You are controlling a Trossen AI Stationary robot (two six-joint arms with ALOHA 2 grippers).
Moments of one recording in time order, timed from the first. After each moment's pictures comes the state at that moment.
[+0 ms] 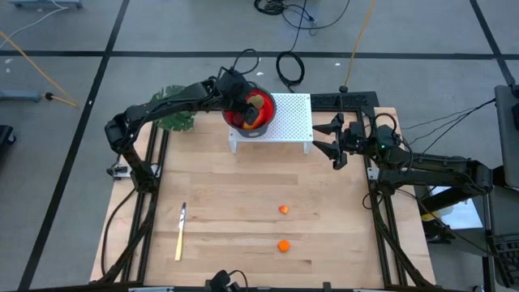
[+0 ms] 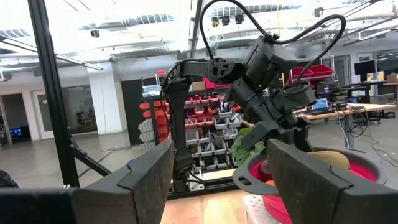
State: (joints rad) left arm 0.54 1.71 1.54 -0.60 0.00 -0.19; right arm -0.37 0.78 0.38 0.72 -0.26 0.21
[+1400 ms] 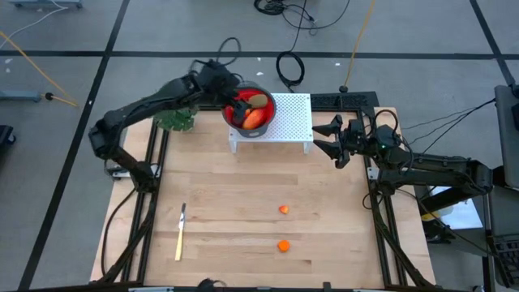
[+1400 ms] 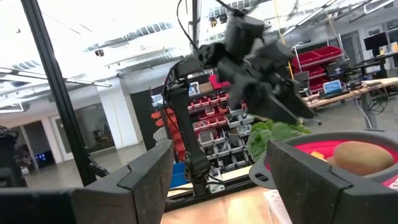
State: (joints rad) left arm 0.55 1.54 1.53 -0.65 0.05 -0.20; right arm -0.36 0.78 0.38 0.72 -0.27 0.37
